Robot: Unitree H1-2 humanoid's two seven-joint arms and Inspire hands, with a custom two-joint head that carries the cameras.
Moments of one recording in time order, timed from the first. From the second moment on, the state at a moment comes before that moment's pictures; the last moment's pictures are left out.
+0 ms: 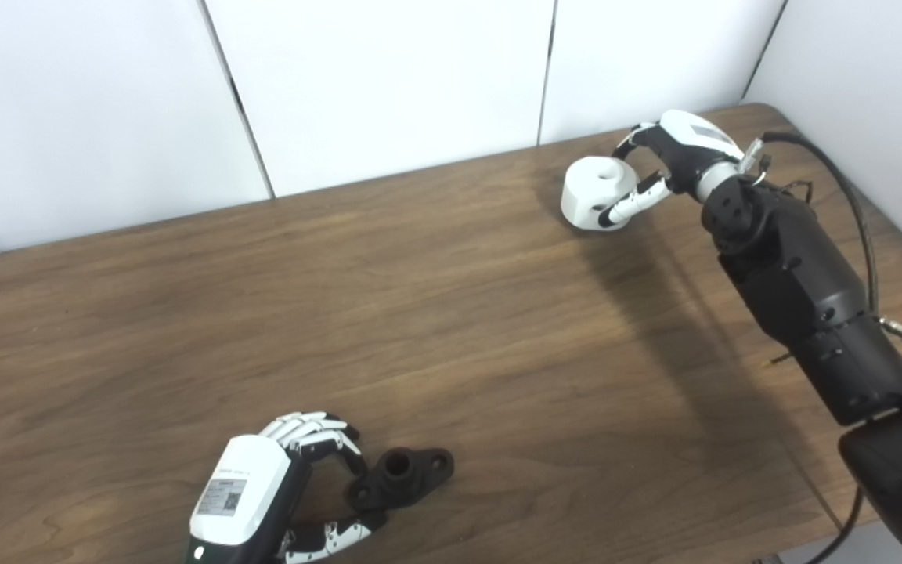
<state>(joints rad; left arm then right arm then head) 0.19 0.31 -0.31 -0.32 0.86 -0.18 -0.08 -0.52 -0.57 0.13 0.16 -0.72 0.46 0.35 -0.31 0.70</state>
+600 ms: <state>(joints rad) 0.20 0.30 -0.31 -0.32 0.86 -0.18 -0.09 -0.52 -0.58 0.14 0.16 -0.71 0.46 0.33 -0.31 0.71</state>
